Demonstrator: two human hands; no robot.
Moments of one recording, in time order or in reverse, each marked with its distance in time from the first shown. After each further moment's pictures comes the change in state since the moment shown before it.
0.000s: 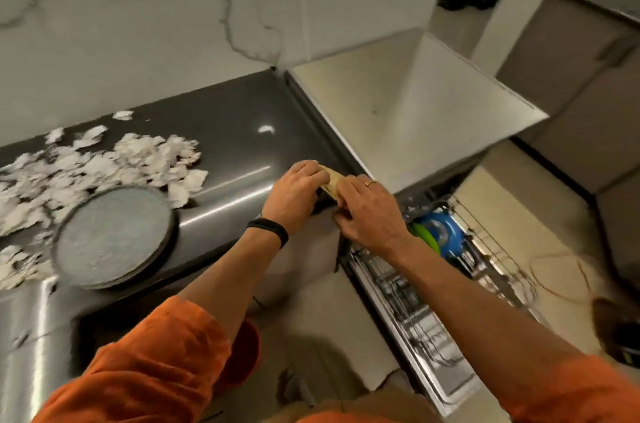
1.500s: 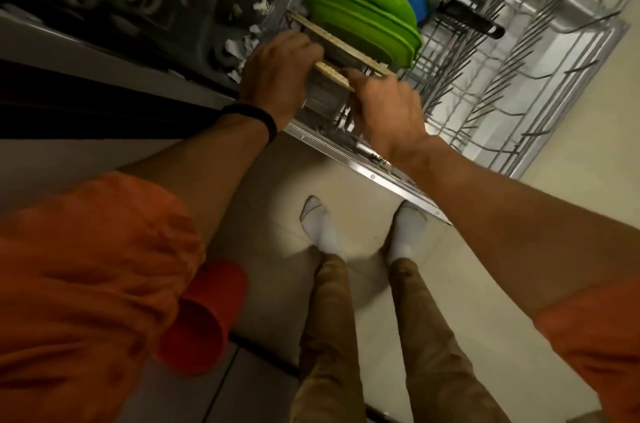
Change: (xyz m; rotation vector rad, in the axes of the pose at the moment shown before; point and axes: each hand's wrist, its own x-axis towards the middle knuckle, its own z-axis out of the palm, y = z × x) left_hand 0.065 0.008 0.579 -0.022 -0.500 0.387; right_hand -0.272 0.309 0.349 0.094 -0.529 1.048
